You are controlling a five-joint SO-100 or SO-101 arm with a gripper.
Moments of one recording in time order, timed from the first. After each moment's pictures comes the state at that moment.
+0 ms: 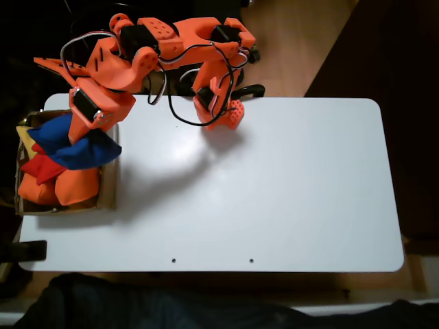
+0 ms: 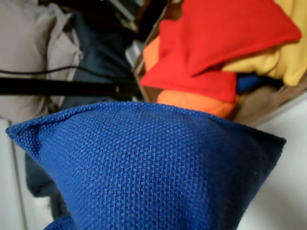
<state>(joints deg) 54.0 124.6 97.7 65.0 -14.9</state>
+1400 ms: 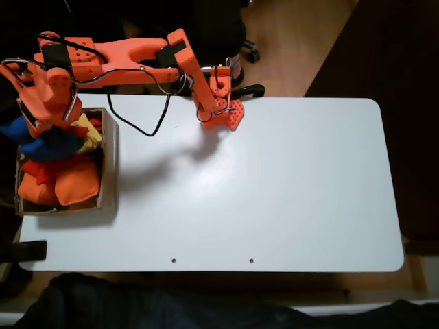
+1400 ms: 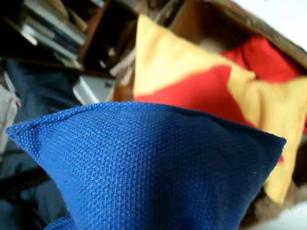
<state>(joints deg) 67.9 81.6 56.9 75.5 -20.6</state>
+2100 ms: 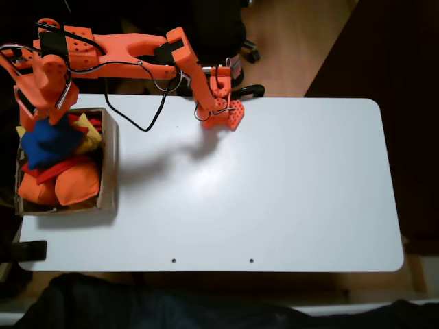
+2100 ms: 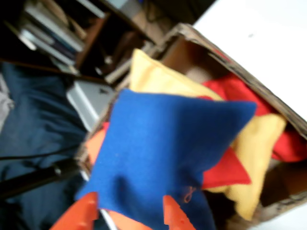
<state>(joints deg) 71.5 80.8 56.2 78.8 -27.6</state>
